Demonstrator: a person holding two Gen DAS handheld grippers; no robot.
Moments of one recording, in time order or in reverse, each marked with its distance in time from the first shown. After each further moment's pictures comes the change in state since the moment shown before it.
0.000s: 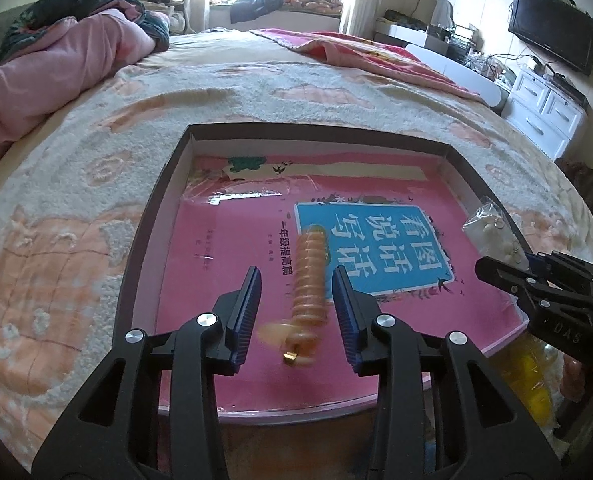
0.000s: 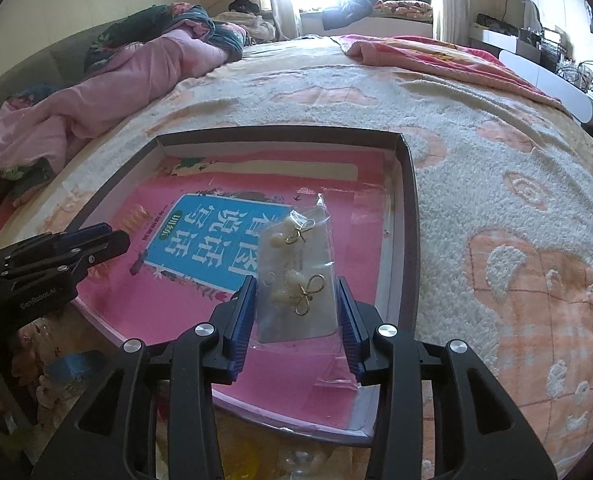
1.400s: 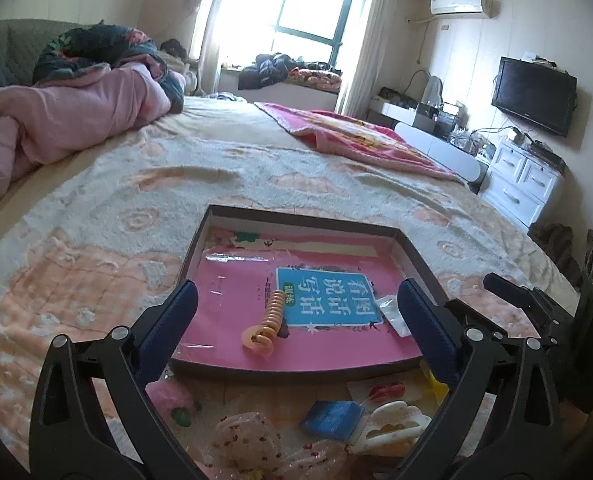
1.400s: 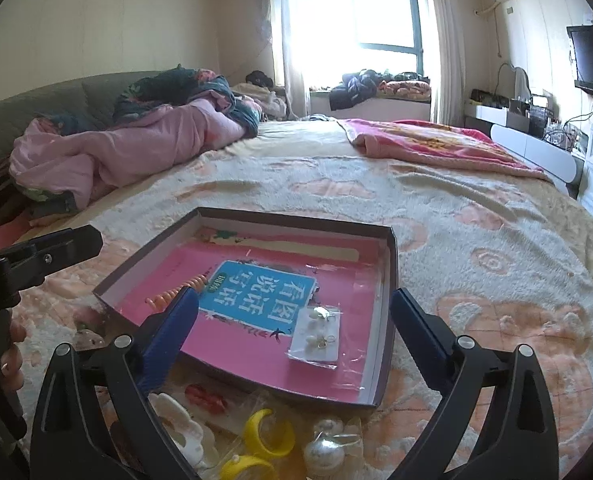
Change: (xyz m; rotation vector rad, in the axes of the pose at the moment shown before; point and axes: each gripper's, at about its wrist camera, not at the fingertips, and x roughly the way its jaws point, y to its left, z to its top) left arm -0.101 -0.005 -0.008 -0.077 -0.283 -0.047; right arm -0.082 0.029 -0.012 -0.072 -0.309 -0.021
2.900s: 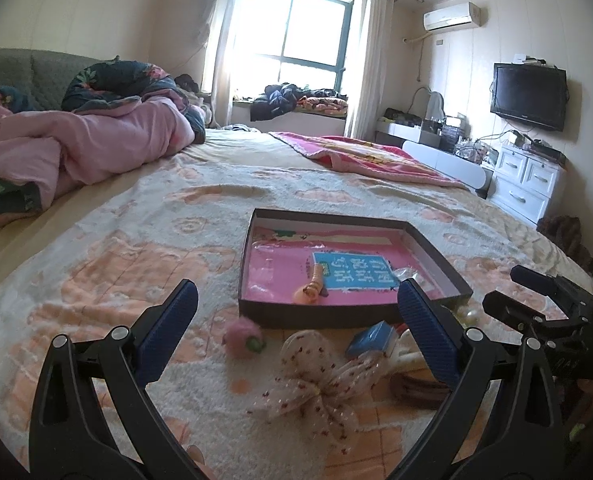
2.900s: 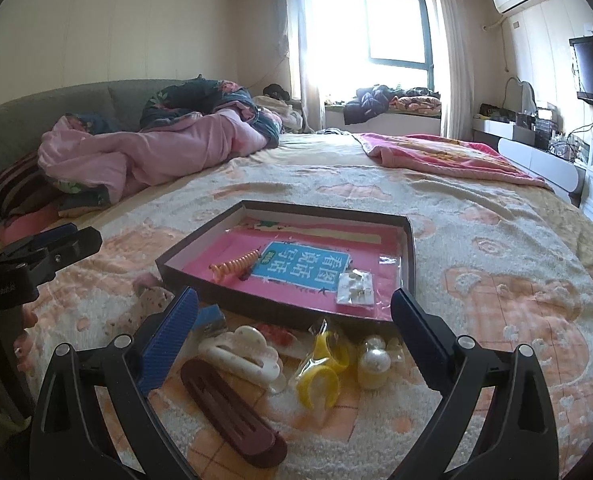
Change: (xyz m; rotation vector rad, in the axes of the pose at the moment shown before) left arm -0.083 0.025 -0.049 0.058 -0.106 0.061; right arm -0.071 0.046 -0.042 -0.027 -0.051 0.033
